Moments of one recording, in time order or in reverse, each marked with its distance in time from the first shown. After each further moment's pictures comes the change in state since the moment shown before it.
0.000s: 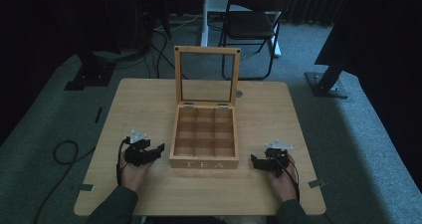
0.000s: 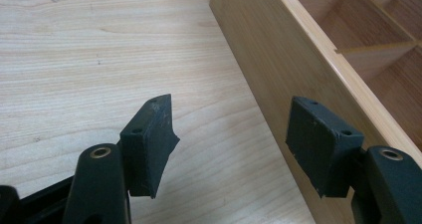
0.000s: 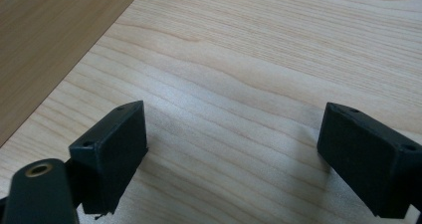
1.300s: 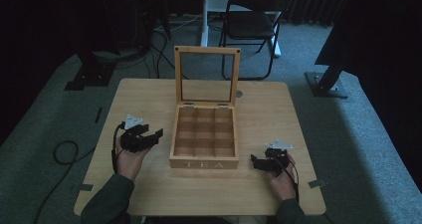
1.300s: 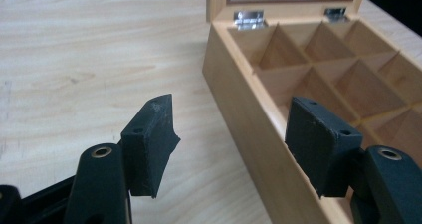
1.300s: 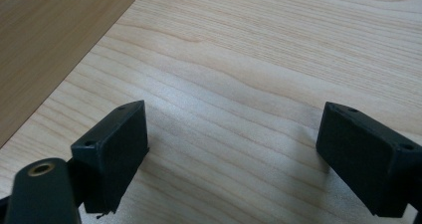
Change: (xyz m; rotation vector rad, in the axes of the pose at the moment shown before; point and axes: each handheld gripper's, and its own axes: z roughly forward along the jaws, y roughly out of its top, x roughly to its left) left arm -0.001 0.056 -0.023 -0.087 -0.021 0.034; right arm 0.000 0.000 0.000 -0.003 0.000 -0.004
